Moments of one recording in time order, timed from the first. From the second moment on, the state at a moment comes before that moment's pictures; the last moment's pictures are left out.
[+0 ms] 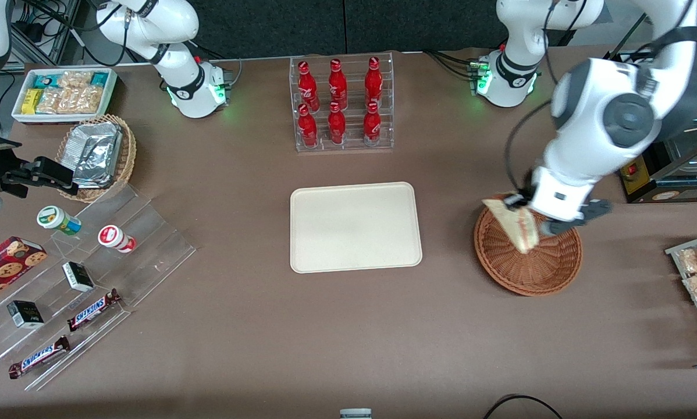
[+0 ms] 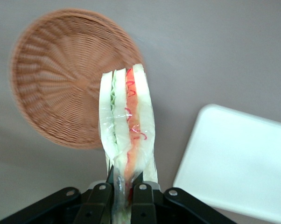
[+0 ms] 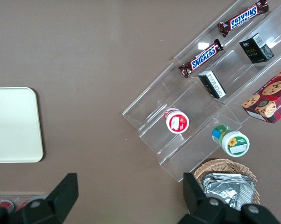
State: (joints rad) arm -0.15 0.10 -0.21 -1.82 -0.02 1.85 -0.64
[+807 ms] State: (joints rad) arm -0.48 0.48 -0.33 -1.55 0.08 1.88 -0.82
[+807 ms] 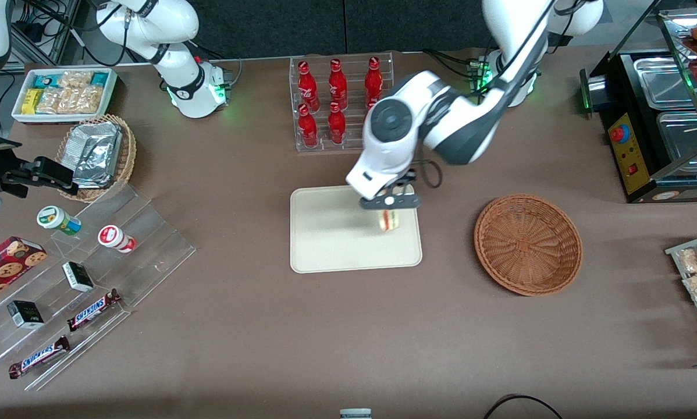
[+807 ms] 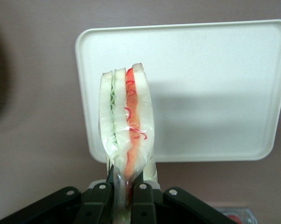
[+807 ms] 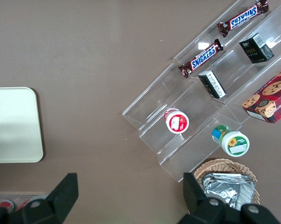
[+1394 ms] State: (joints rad) arm -0.55 0.69 -0.33 -1.47 0.16 2.04 -0.87
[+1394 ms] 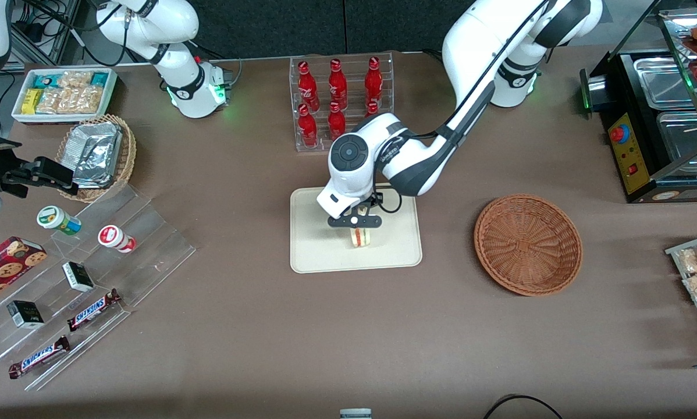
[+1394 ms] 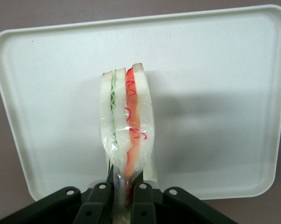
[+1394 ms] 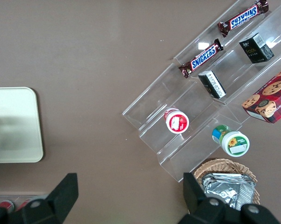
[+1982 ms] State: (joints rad) arm -0.58 0.75 -0.33 -1.47 0.20 2.10 -0.87
